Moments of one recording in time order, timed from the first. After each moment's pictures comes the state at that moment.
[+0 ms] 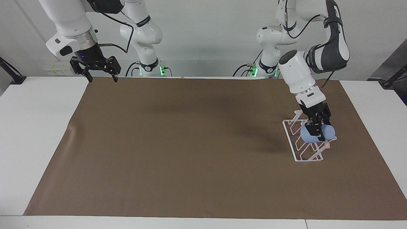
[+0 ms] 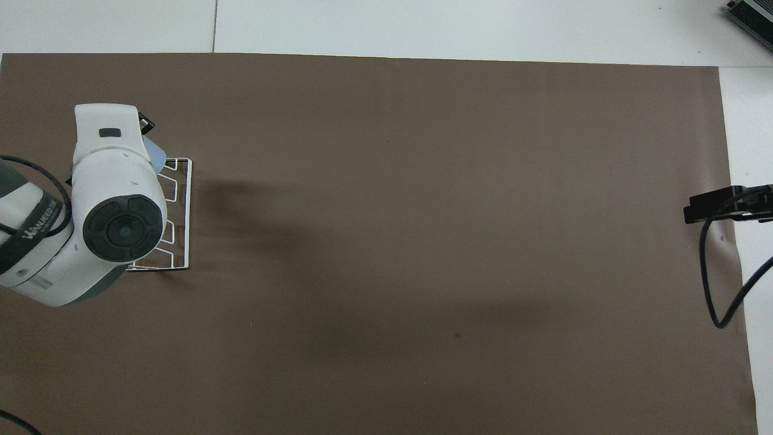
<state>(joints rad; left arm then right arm) -0.02 0.05 -0.17 -2.04 1.04 2.39 -1.63 -0.24 -0.06 0.19 -1.60 -0.01 1.53 -0.05</state>
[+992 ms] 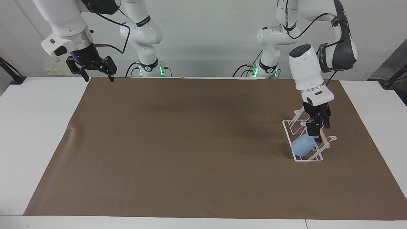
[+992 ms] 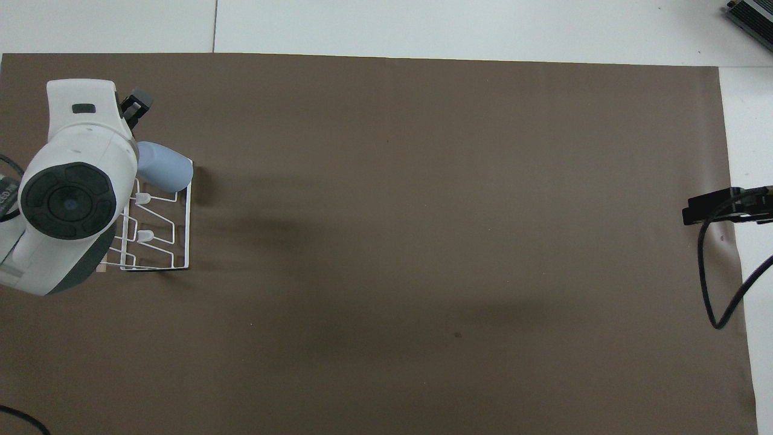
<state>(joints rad) -0.01 0.06 -0.17 -1.95 0.75 2.42 -1.47 -0.24 -0.06 0.19 -1.61 -0.01 1.53 -0.05</state>
